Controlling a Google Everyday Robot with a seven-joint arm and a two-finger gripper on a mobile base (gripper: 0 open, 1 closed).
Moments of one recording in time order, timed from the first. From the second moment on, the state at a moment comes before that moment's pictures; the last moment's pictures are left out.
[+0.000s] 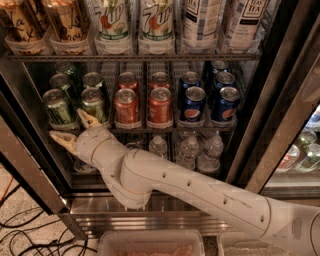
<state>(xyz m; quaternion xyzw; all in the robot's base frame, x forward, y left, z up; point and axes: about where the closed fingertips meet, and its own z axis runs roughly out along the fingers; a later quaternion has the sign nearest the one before) 0.576 0.221 0.830 -0.34 0.61 0.22 0.68</state>
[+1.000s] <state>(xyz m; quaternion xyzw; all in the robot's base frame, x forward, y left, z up) 0.612 0.226 0.830 -0.33 0.61 0.24 0.68</state>
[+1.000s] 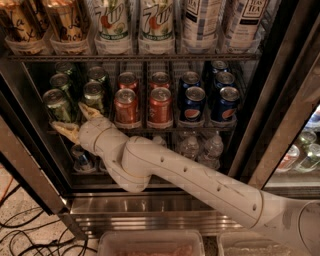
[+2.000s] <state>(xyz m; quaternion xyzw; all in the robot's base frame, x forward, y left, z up) 0.625 0.254 0.825 -0.35 0.61 0.27 0.66</state>
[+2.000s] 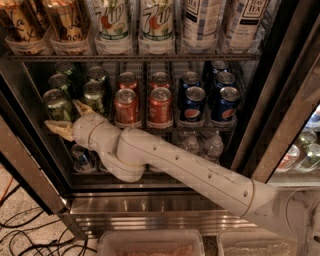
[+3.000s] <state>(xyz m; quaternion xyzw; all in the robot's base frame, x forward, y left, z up) 0.623 0.261 0.824 -0.36 0.61 0.27 0.66</state>
